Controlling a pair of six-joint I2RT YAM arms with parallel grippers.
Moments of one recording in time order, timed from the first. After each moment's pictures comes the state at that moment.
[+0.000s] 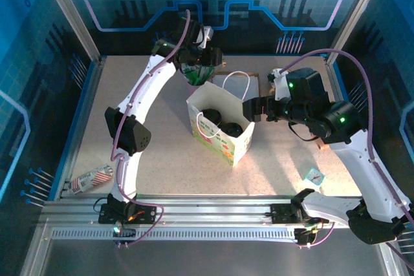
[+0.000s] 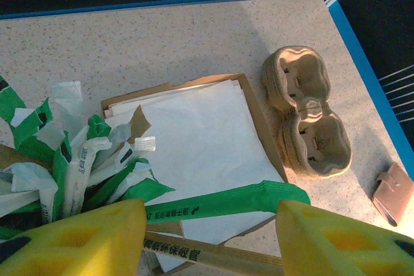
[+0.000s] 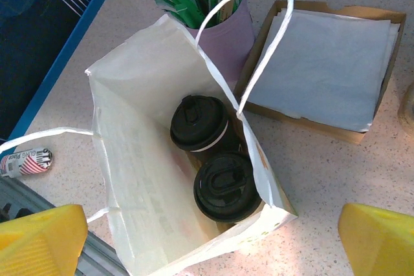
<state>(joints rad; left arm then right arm) -0.42 2.15 2.39 -0.97 0.22 -0.34 0.55 1.12 1.55 -1.12 -0.09 0.35</state>
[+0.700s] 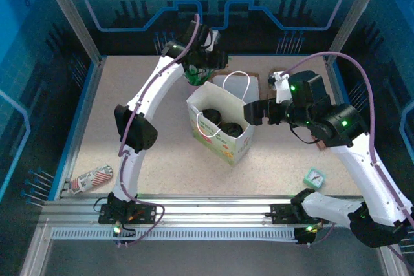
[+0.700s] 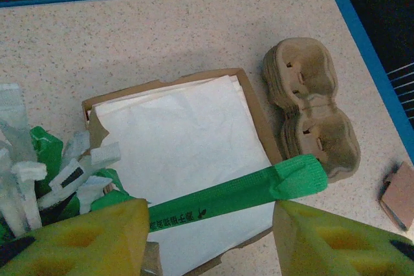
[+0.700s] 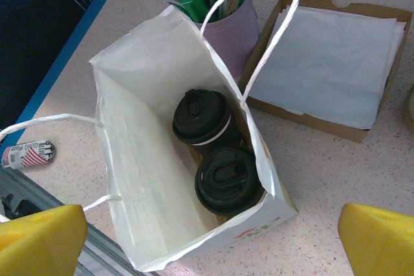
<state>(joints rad) -0.45 2.24 2.46 -0.97 0.20 -0.35 0.55 1.10 1.53 -1.12 -0.10 0.33</state>
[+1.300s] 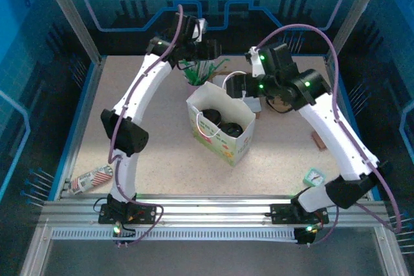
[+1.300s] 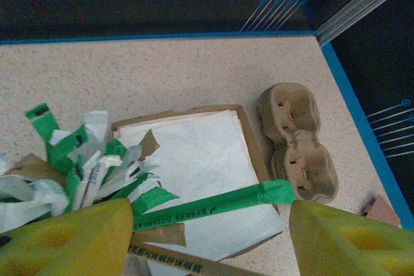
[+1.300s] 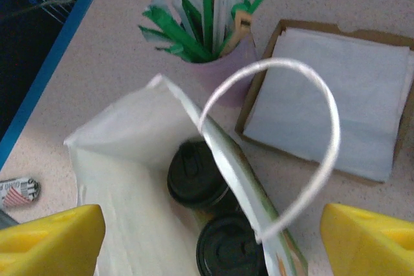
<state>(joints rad) -0.40 2.09 2.38 -0.92 0.18 -0.41 0.55 1.47 1.81 -1.08 -0.07 0.35</state>
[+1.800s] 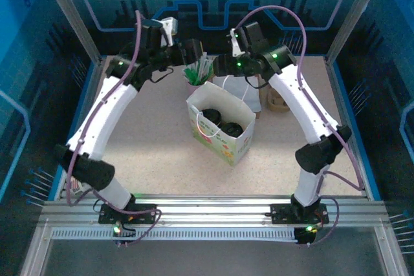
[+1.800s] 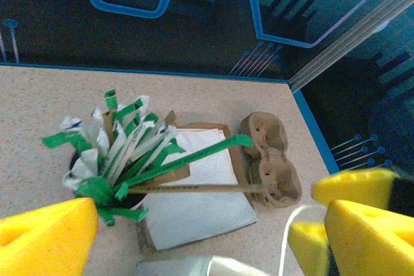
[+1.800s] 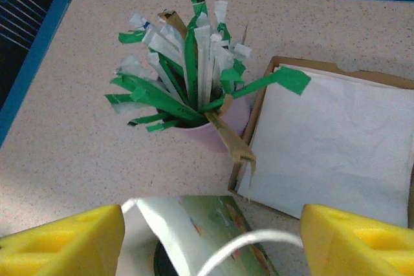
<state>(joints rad) -0.36 1.58 1.86 -0.74 0.15 -0.49 0.53 1.85 2.18 -1.12 -0.02 0.35</state>
